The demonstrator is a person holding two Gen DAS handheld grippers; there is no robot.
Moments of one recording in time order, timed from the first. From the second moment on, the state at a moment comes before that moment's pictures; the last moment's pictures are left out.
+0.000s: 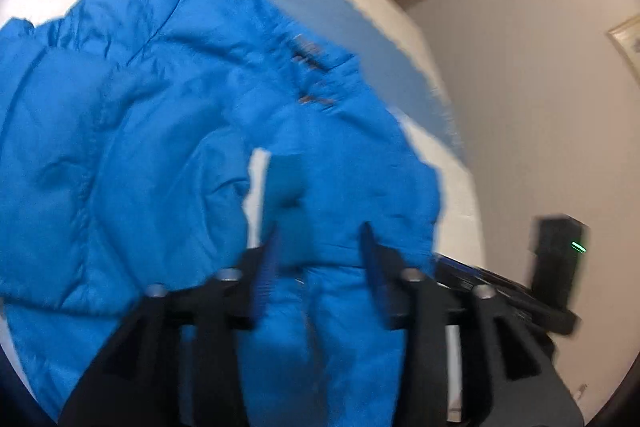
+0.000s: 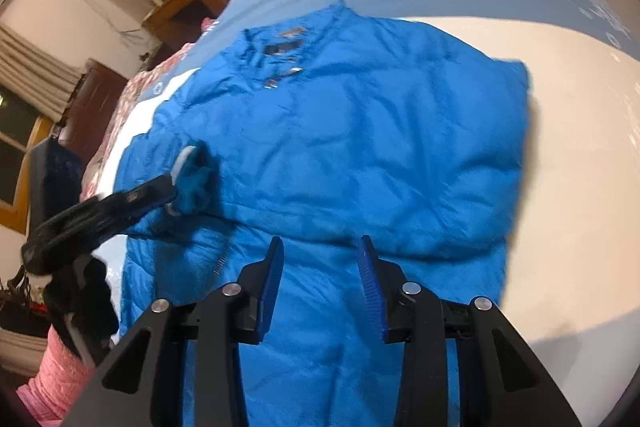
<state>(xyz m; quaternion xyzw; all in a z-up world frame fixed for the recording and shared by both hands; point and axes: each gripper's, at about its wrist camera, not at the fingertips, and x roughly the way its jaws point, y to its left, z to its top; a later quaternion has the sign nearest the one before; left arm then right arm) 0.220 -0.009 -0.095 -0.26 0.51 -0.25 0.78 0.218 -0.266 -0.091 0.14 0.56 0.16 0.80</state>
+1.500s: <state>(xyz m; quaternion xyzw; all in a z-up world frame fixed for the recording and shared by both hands) 0.277 0.049 -0.115 -0.14 0.54 -0.09 0.82 0.271 -0.362 -0.108 0.17 0.56 0.08 0.81</state>
